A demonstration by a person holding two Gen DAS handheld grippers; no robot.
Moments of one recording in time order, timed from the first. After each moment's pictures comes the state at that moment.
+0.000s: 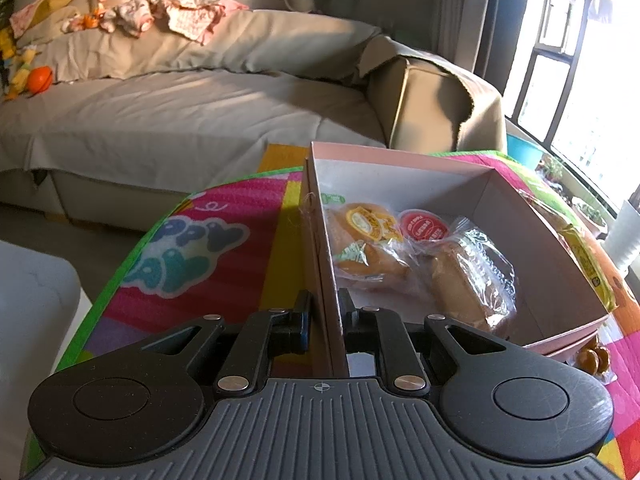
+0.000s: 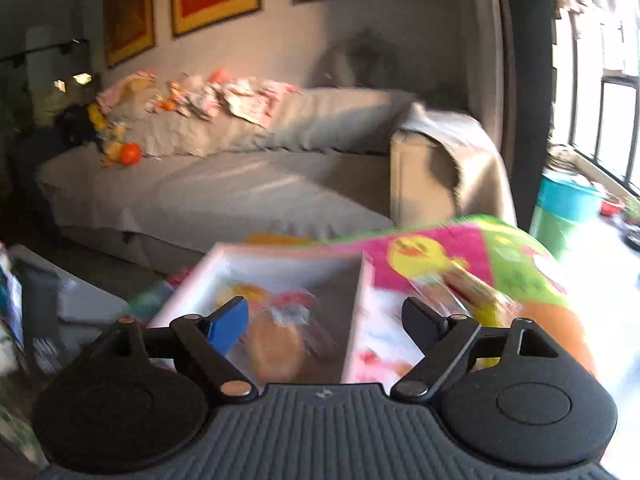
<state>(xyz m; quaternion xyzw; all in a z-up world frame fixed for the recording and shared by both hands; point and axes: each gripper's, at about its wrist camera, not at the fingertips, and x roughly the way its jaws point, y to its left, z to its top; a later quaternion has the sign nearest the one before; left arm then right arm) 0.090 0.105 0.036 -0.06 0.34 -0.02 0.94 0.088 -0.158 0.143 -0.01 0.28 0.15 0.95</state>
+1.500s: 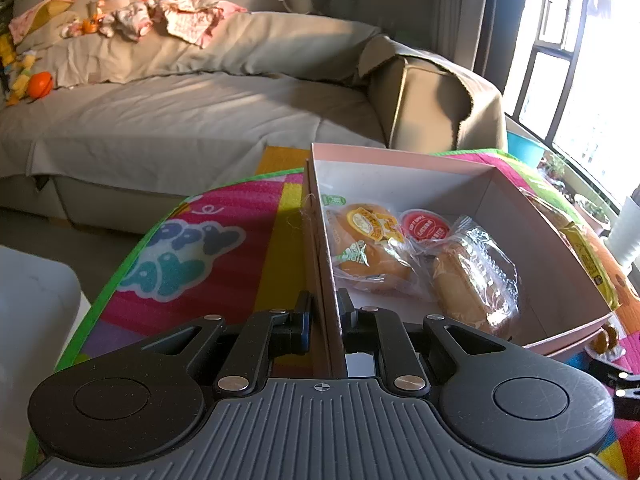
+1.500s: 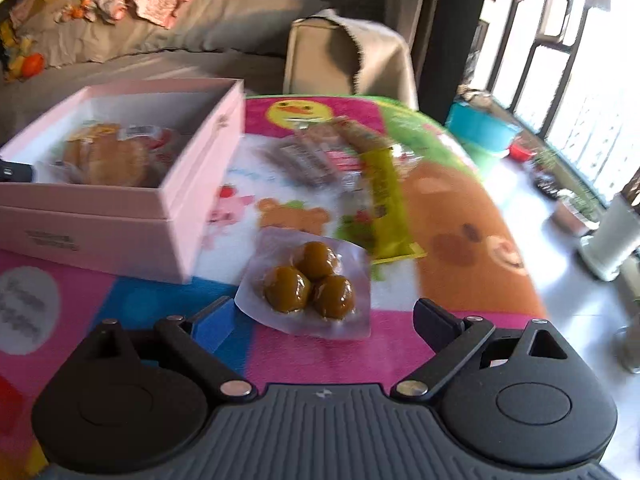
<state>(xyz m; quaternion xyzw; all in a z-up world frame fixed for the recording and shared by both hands) 0.091 0.098 0.036 -0.06 0.34 -0.01 0.94 0.083 -0.185 0.042 -0.09 0.36 -0.01 0.93</state>
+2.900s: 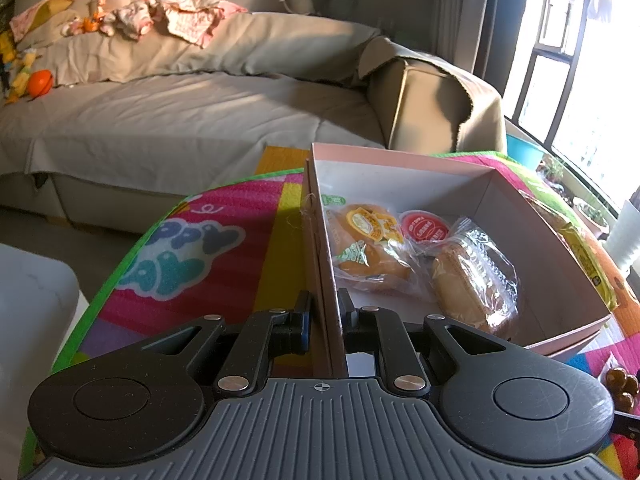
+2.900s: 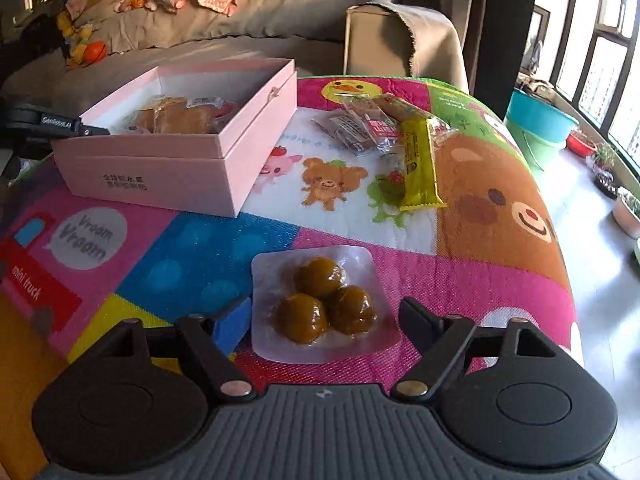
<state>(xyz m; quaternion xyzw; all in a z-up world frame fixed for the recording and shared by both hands) 0.091 0.096 0.036 -0.06 0.34 -0.01 0.94 0.049 -0.214 0.045 -0.06 0.39 0.11 0.91</state>
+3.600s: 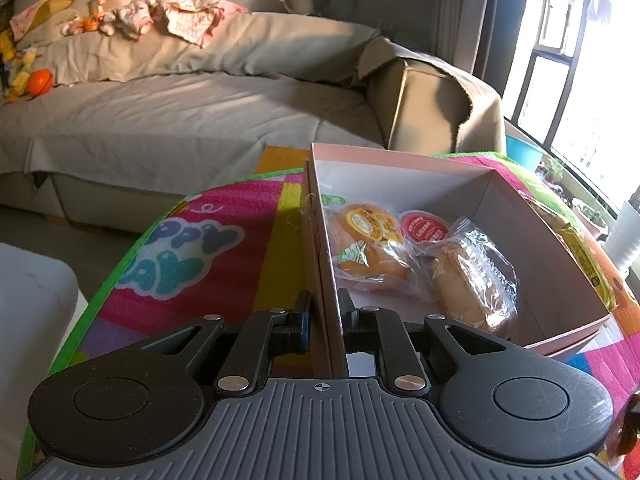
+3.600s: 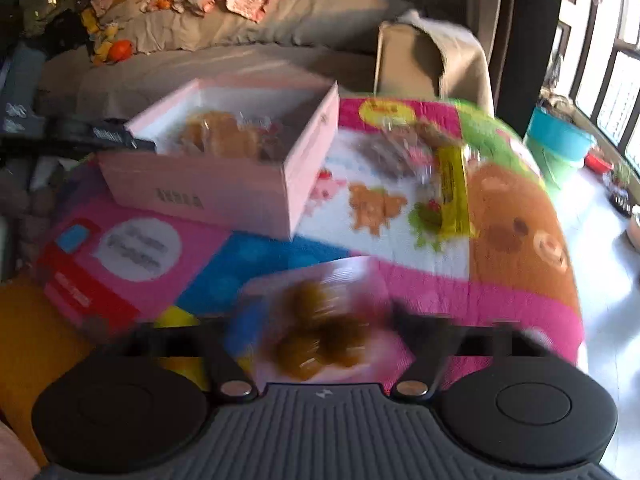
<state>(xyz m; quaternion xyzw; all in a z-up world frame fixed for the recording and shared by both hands) 0.092 0.095 0.037 -0.06 0.34 -0.01 0.94 0.033 -0.189 0.088 -0.07 0.38 0.16 0.91</state>
